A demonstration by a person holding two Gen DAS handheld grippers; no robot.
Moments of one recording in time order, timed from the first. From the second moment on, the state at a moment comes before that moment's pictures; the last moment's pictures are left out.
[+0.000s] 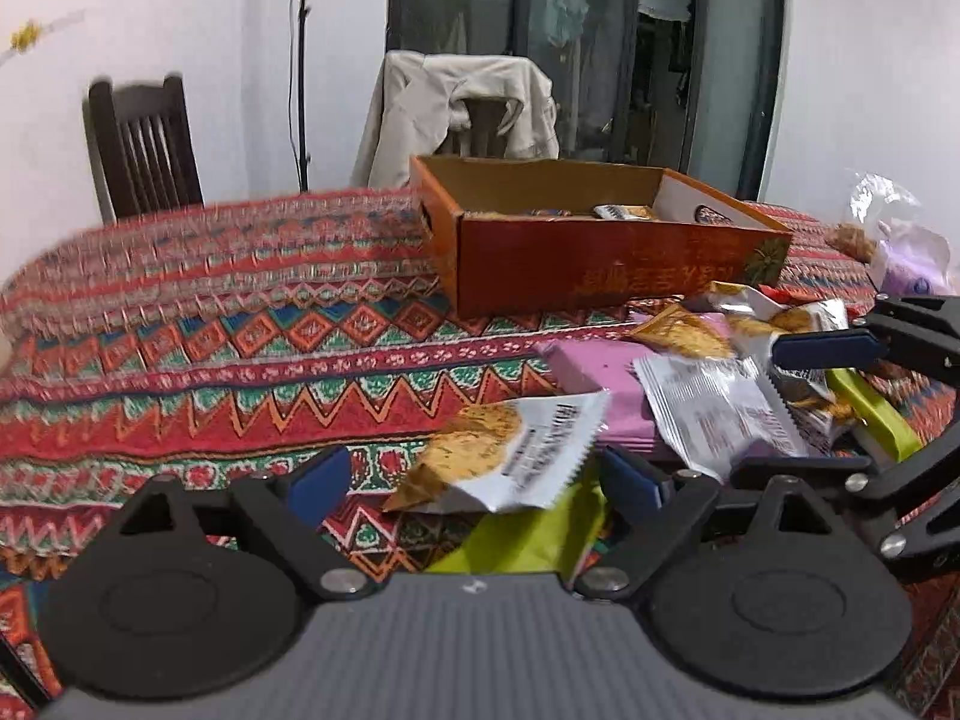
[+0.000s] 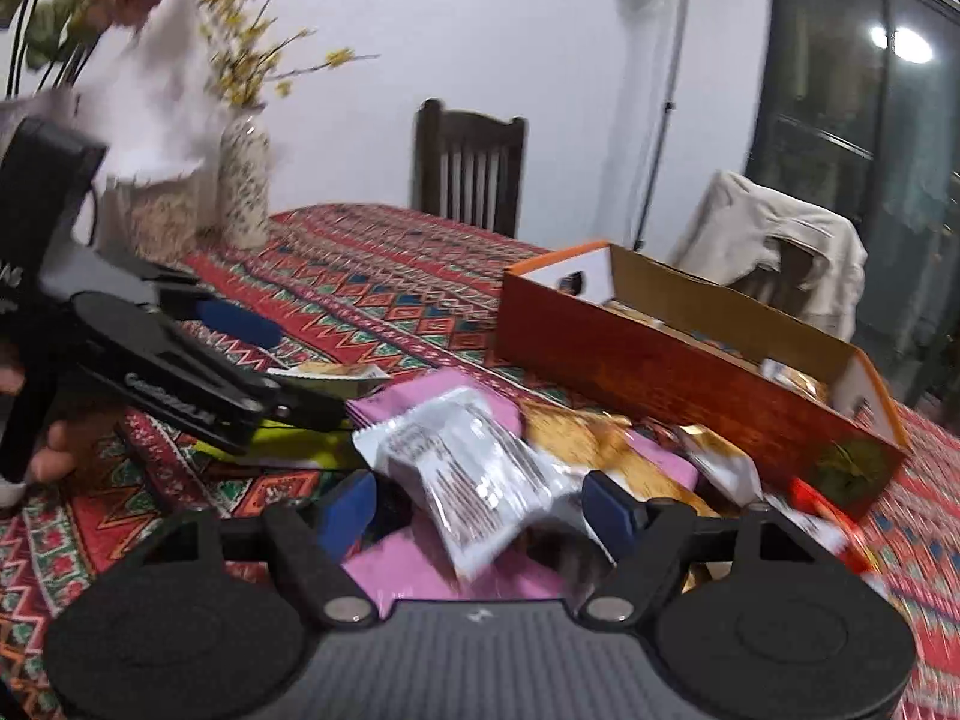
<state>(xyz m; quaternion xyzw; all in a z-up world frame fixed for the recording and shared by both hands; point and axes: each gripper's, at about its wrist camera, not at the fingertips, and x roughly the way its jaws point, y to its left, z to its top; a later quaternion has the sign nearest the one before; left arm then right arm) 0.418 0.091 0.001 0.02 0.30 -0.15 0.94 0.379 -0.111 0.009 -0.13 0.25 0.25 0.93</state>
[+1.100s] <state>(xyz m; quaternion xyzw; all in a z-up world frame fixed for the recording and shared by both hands) 0.506 0.087 -0.003 0.03 0.33 -0.18 0.93 0.402 -0.138 0.016 -0.07 0.24 0.26 0.93</state>
